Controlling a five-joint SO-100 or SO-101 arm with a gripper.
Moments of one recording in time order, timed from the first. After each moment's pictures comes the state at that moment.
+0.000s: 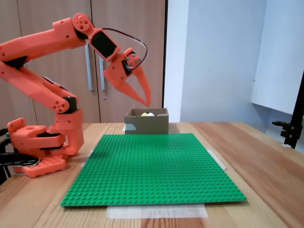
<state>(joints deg) -4.9 149.3 126.0 60.6 2.0</state>
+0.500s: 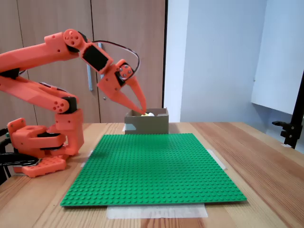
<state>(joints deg) -4.7 161.0 139.5 56.4 1.1</state>
